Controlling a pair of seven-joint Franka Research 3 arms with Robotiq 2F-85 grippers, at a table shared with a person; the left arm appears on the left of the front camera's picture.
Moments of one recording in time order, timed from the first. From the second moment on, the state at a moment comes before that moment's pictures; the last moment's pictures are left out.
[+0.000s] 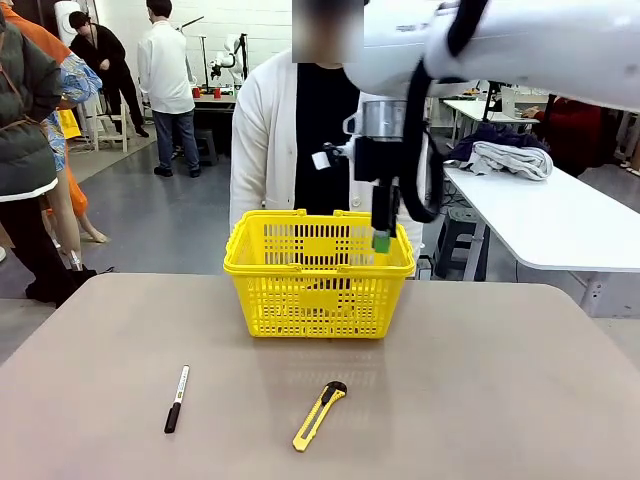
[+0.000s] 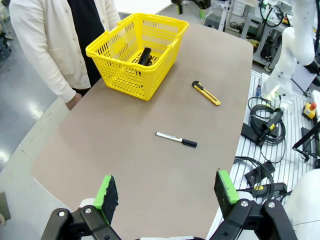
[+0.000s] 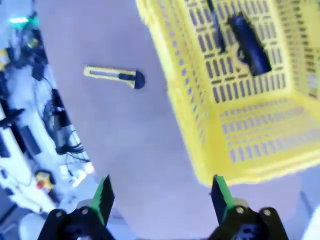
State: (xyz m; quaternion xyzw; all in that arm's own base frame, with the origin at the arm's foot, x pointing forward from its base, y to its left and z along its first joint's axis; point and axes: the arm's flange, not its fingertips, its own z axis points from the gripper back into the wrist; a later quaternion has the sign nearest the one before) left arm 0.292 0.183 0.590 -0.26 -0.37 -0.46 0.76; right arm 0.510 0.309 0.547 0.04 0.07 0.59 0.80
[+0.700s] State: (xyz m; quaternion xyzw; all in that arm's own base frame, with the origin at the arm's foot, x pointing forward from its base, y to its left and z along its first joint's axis) left arm 0.292 0.183 0.590 -0.26 -0.37 -0.46 0.76; right arm 0.398 0.184 0.477 0.04 0.02 0.50 0.86
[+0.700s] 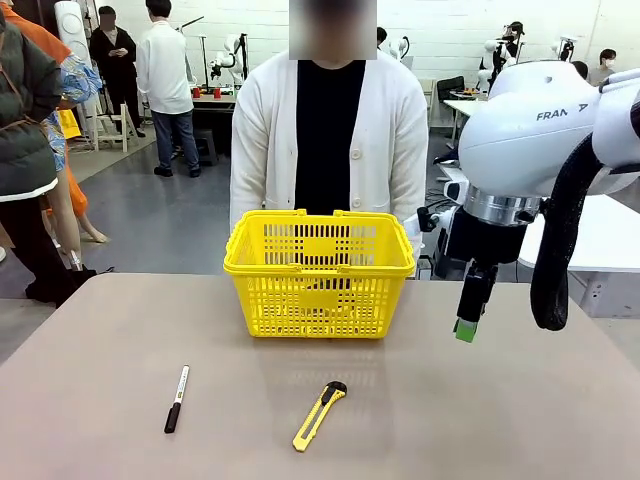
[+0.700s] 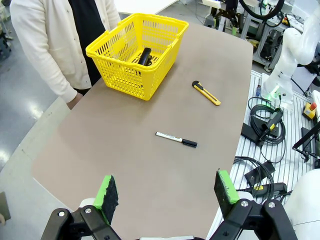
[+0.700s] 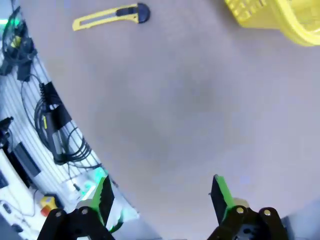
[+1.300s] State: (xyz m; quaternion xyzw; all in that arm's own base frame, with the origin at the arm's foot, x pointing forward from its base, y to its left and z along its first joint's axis) left arm 0.292 0.183 0.590 -0.26 -0.37 -0.46 0.76; right arm 0.400 0.185 0.477 0.04 0.02 0.51 0.86
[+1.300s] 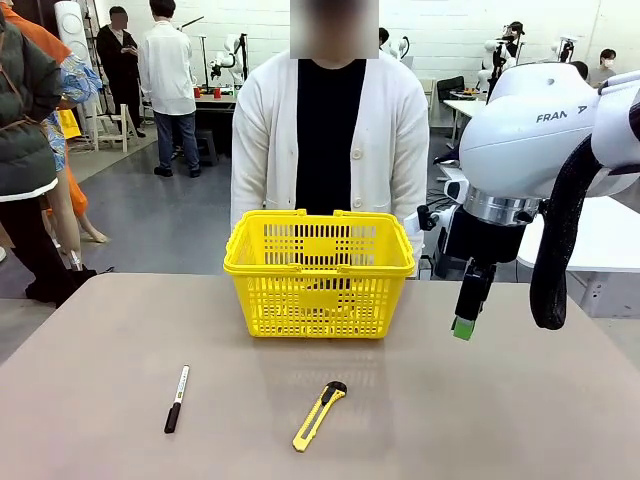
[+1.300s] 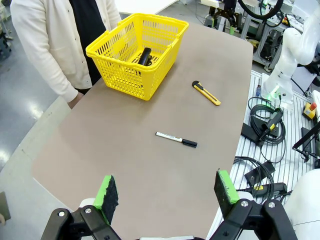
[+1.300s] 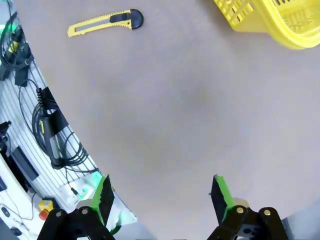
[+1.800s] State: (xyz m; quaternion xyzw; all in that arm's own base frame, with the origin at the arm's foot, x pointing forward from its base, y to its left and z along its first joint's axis) left arm 0.292 0.184 0.590 -0.26 -0.37 -0.46 0.76; right arm 0.360 0.133 0.554 0.06 -0.09 0.53 0.84
